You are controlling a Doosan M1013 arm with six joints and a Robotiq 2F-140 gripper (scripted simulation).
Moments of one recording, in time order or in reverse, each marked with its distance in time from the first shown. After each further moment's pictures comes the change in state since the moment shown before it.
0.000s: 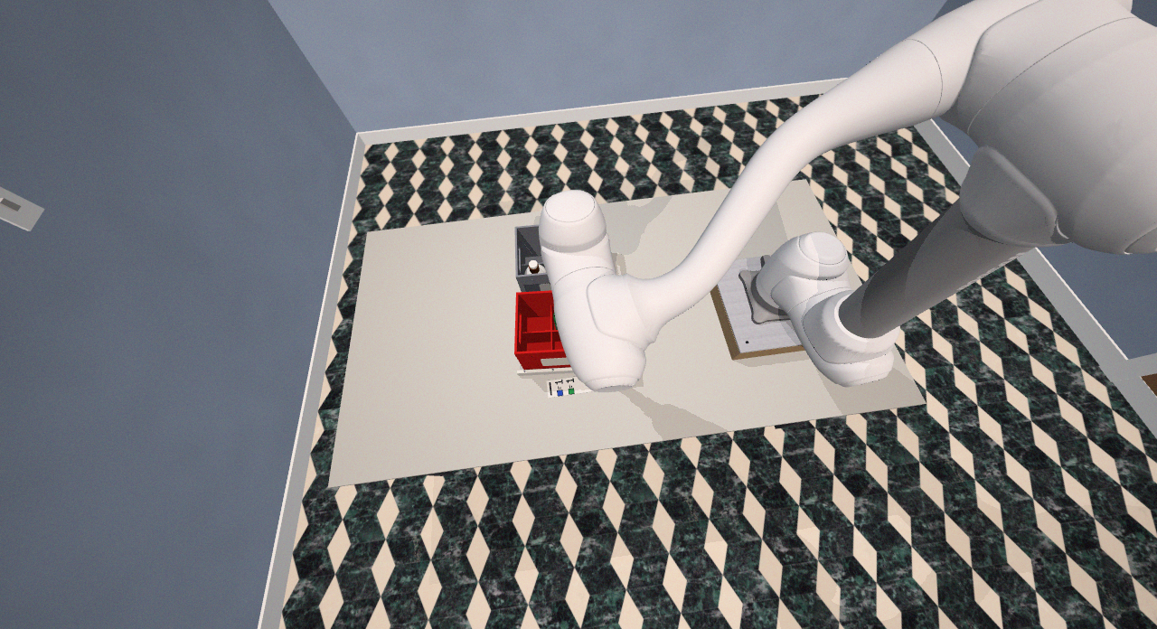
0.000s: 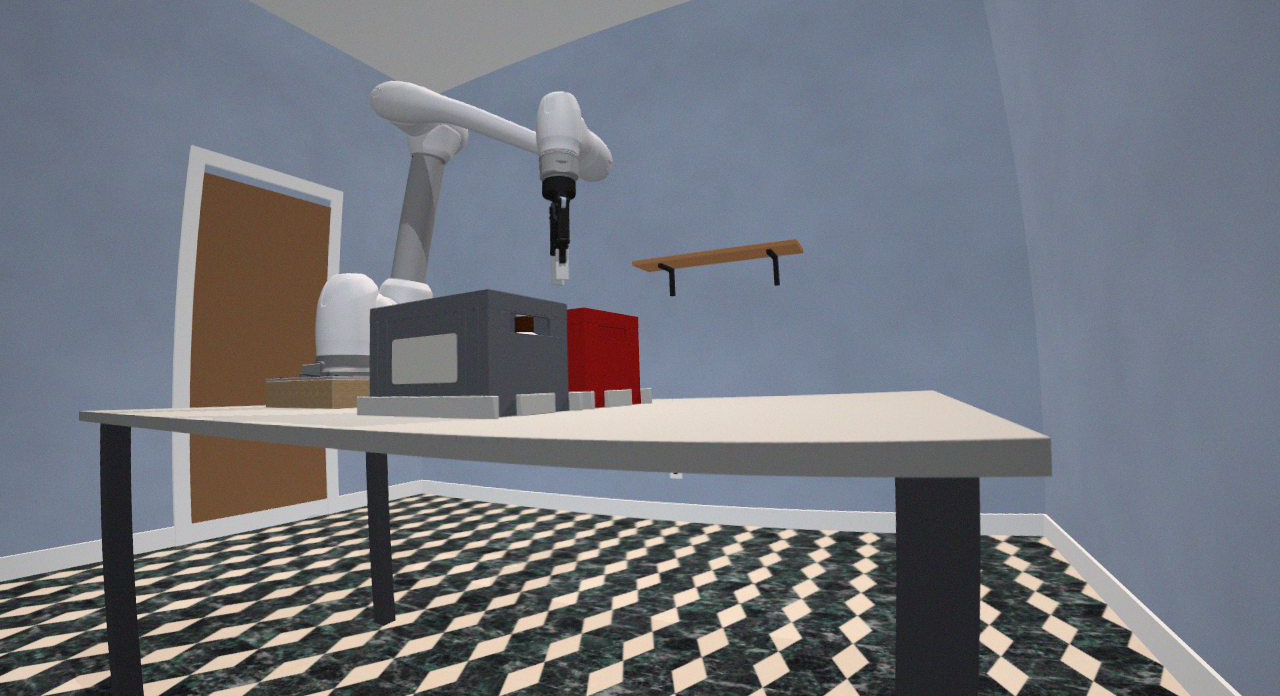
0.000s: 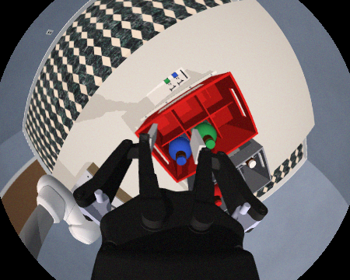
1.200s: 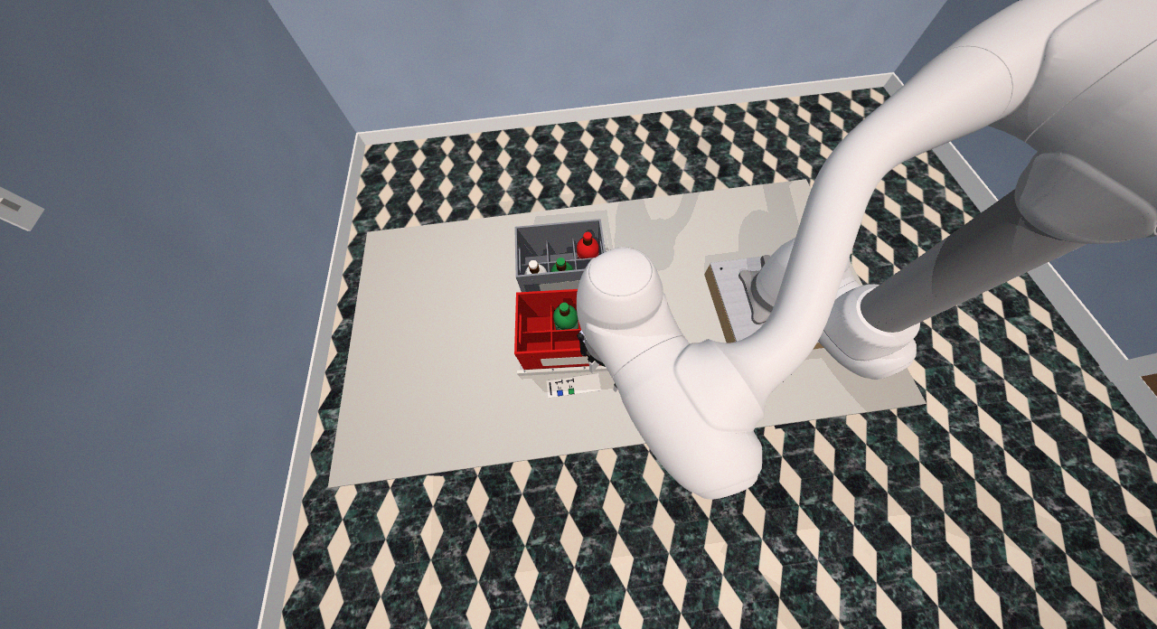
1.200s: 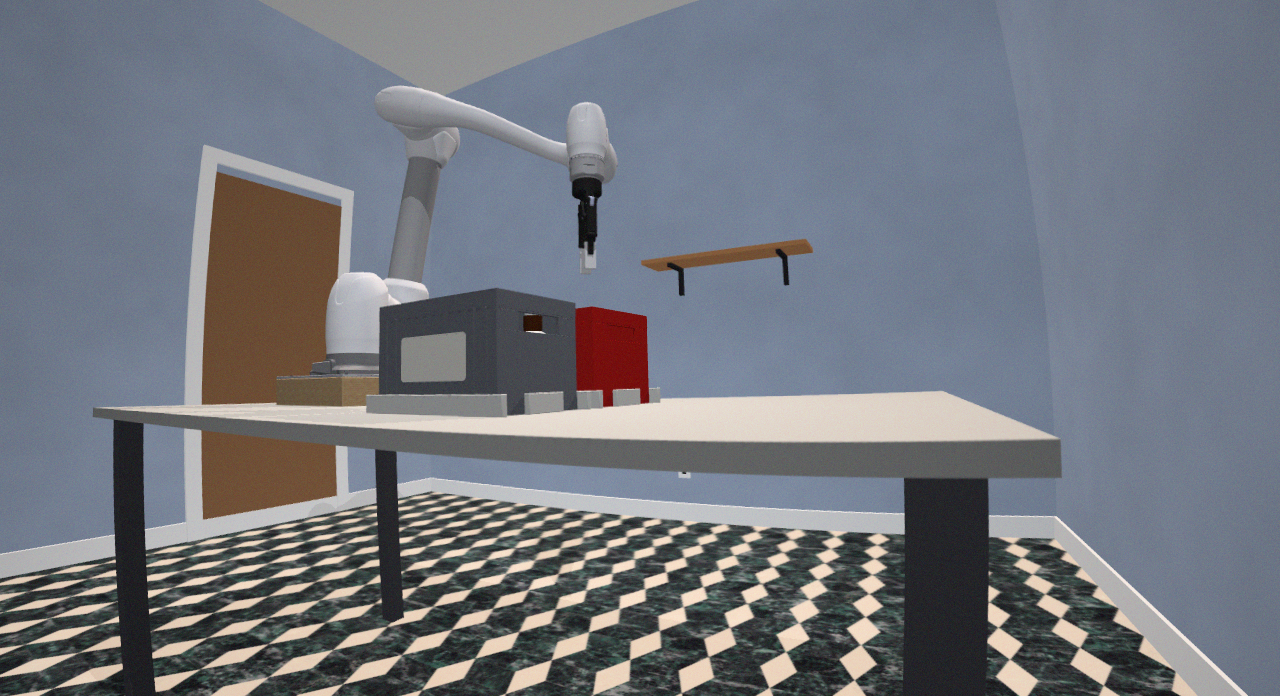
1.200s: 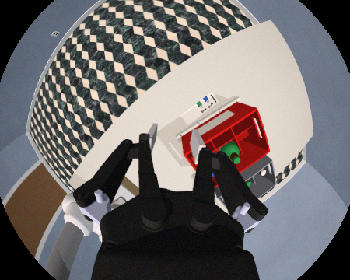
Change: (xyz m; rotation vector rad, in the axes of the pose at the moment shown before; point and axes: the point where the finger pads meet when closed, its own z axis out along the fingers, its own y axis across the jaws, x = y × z) arm 0.068 -0.135 -0.053 0.000 0.000 0.000
